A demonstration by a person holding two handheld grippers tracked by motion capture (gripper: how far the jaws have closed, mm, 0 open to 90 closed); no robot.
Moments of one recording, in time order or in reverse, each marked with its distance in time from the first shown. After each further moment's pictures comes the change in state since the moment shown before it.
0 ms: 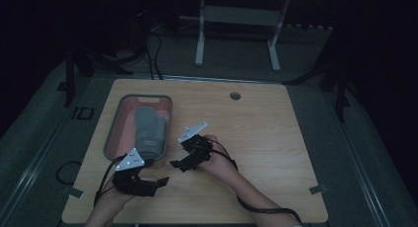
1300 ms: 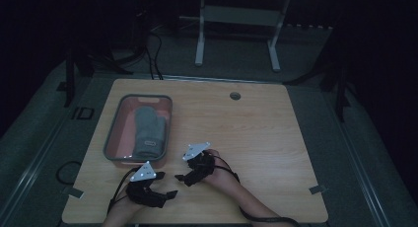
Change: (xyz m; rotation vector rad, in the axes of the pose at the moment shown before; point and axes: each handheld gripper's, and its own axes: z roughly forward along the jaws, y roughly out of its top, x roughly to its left) left arm -0.004 -0.041 0.044 0.038 -0.089 0.000; right arm 0.003 -0.056 0.033 -0.030 -0.017 -0.104
